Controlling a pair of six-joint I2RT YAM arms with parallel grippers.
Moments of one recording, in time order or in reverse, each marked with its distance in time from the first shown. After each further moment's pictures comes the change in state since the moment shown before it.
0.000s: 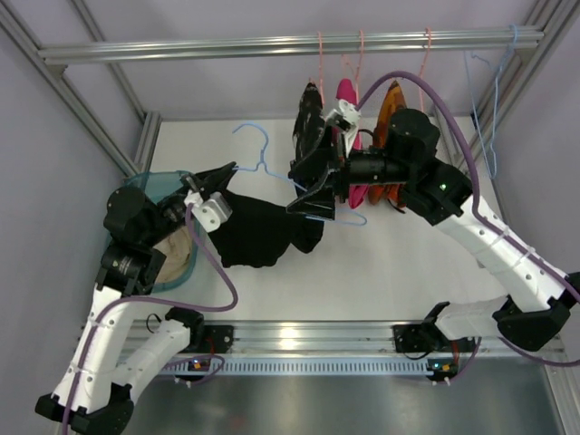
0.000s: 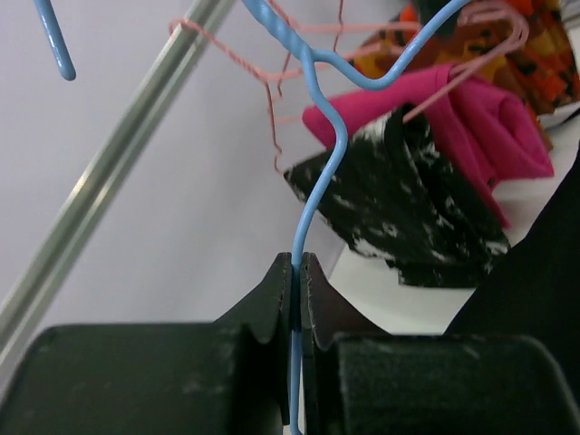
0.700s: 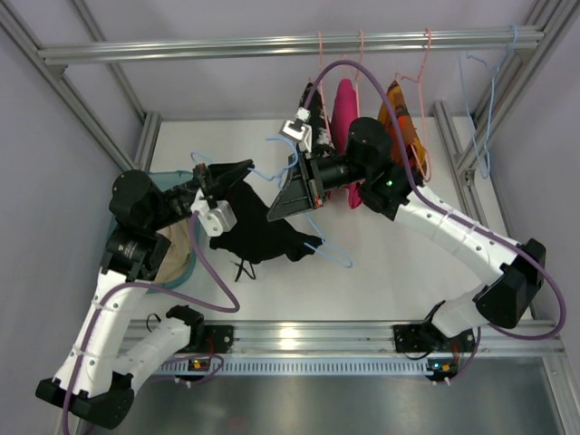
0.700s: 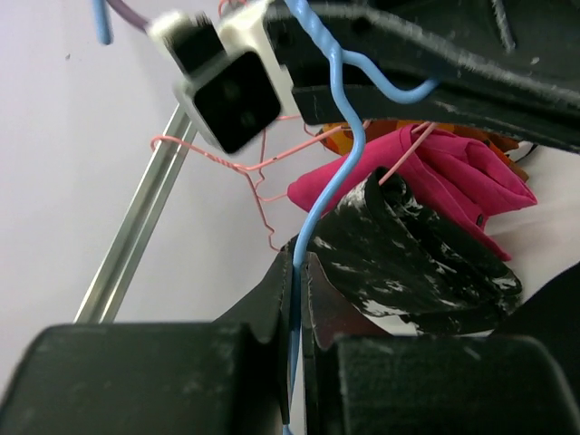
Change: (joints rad) left arm -0.005 0.109 0.096 0.058 0.253 0.097; right arm 0.037 0.202 -0.069 0.406 -0.356 0.724
